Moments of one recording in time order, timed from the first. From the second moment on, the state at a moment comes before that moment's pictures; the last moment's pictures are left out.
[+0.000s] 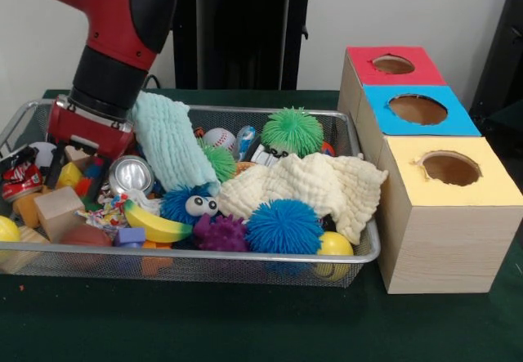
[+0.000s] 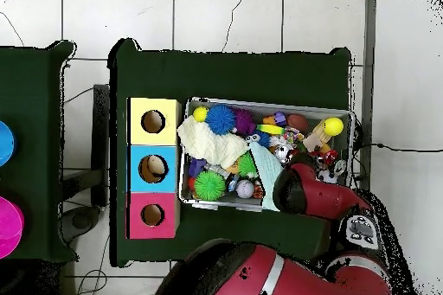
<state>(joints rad) -0.36 -0.31 -0.32 1.56 -0.27 -0.24 1.58</state>
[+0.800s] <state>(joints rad) -0.35 -0.27 -0.34 1.56 -0.27 -0.30 1.58</state>
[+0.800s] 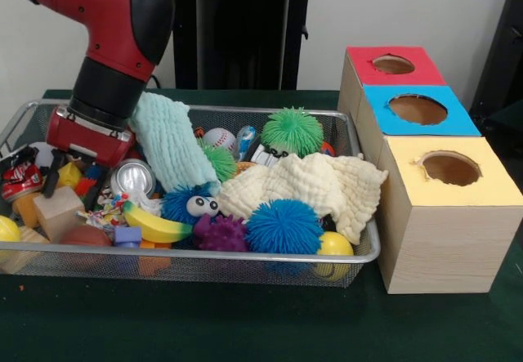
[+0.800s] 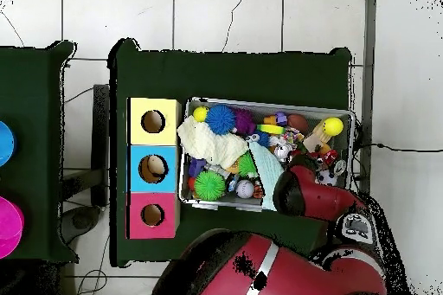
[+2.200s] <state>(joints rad) -0.28 -0.23 -0.47 1.55 -0.22 -0.09 1.58</state>
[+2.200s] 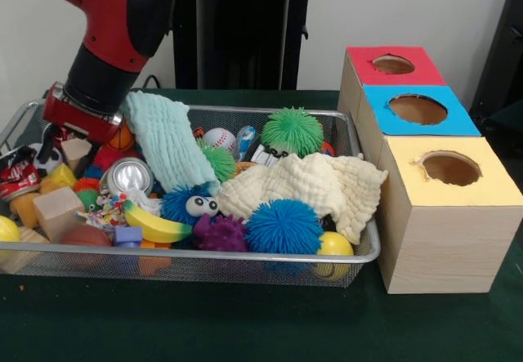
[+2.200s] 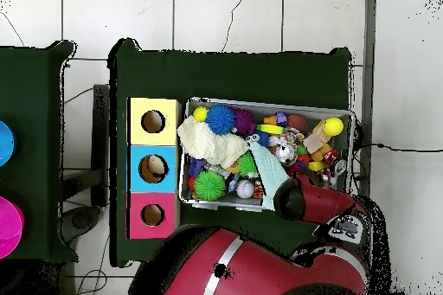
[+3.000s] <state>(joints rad) -0.31 -0.19 -0.46 1.55 -0.23 -0.32 1.58</state>
